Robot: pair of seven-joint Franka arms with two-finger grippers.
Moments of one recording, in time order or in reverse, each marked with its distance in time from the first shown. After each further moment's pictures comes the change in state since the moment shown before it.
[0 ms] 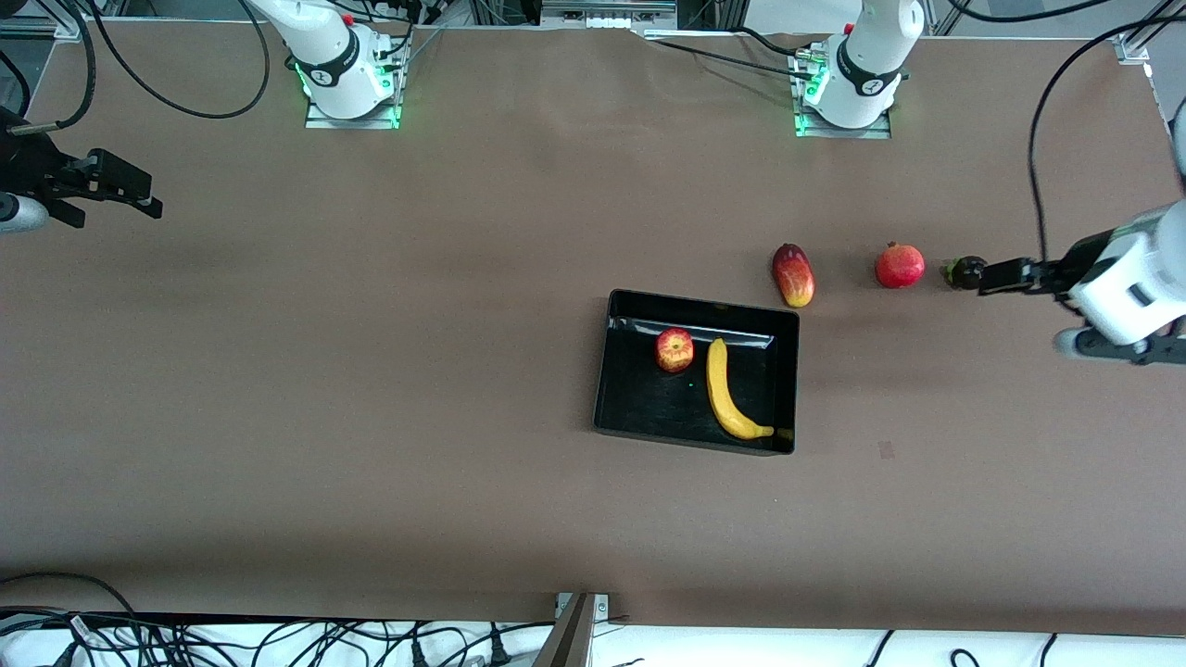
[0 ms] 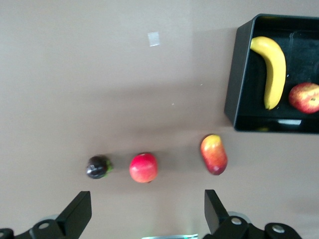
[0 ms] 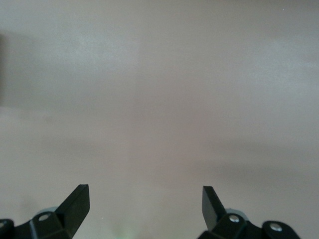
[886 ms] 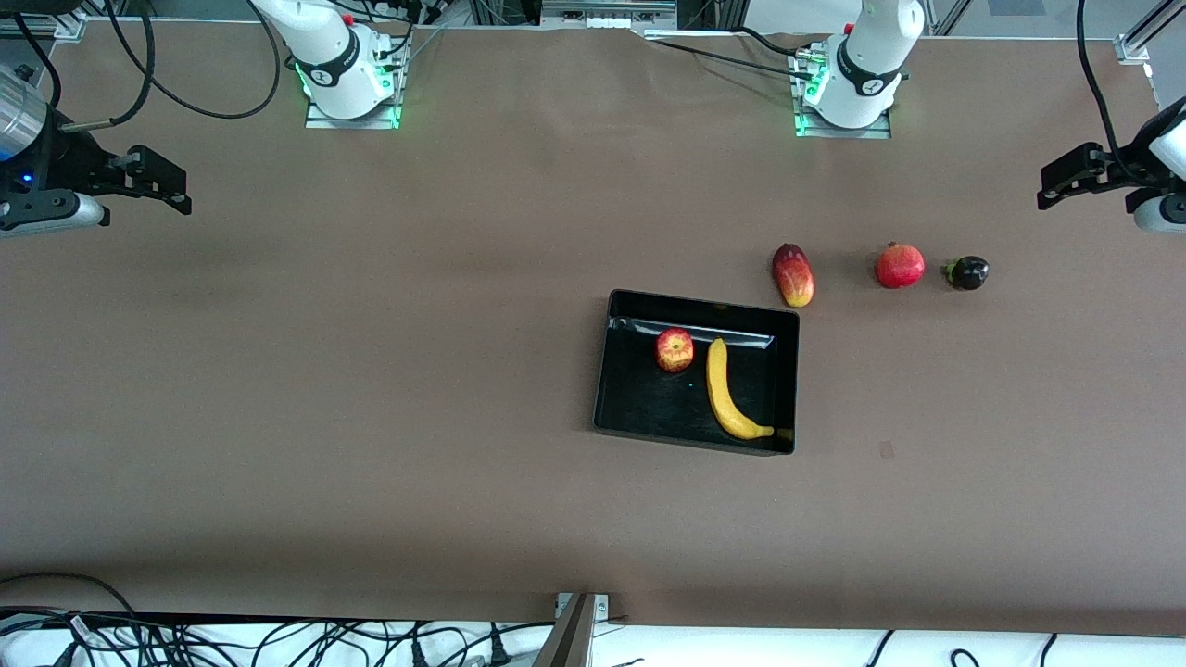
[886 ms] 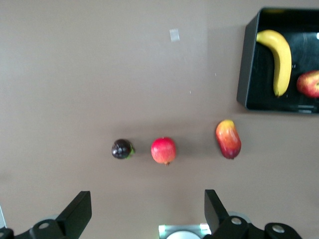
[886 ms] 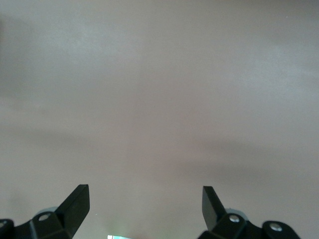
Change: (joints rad) left arm -0.044 -0.284 0.093 -0.206 0.000 0.056 0.034; right arm 0.012 -0.010 0.071 -0.012 -0.062 -0.001 0.027
